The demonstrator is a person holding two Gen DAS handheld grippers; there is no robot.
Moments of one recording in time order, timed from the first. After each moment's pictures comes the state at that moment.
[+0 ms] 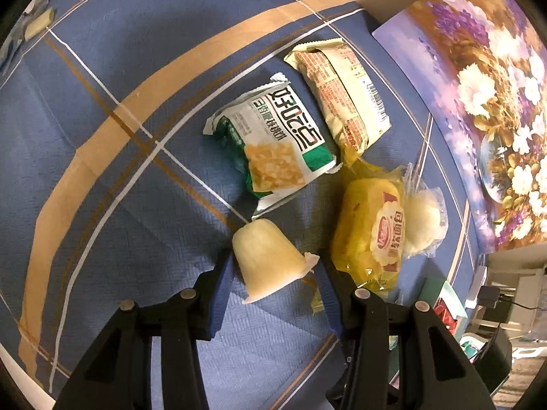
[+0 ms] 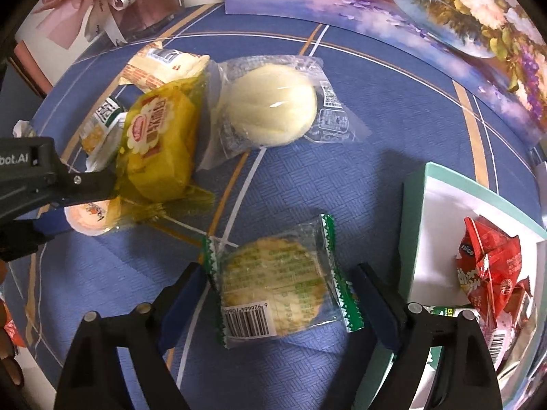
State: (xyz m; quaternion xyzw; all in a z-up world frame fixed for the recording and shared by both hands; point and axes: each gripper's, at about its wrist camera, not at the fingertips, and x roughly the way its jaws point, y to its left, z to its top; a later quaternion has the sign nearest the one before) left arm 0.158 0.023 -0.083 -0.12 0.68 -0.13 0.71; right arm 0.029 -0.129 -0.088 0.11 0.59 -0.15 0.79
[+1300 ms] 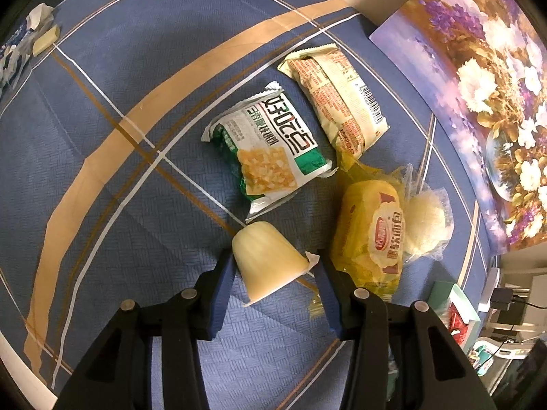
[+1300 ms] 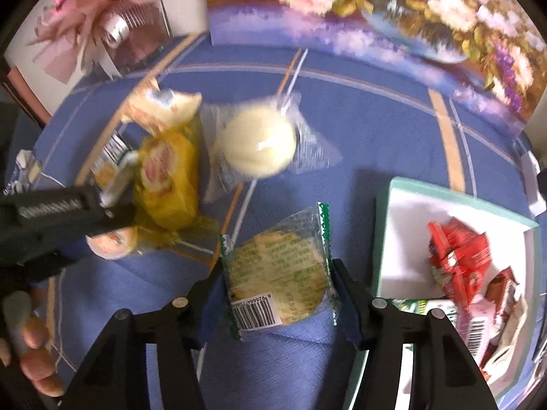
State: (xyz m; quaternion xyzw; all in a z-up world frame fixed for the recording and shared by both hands) left arm 0.147 0.003 -0.071 -0.10 0.66 -0.11 0.73; right arm 0.025 -0.141 -0.051 0.13 0.55 -0.17 0.81
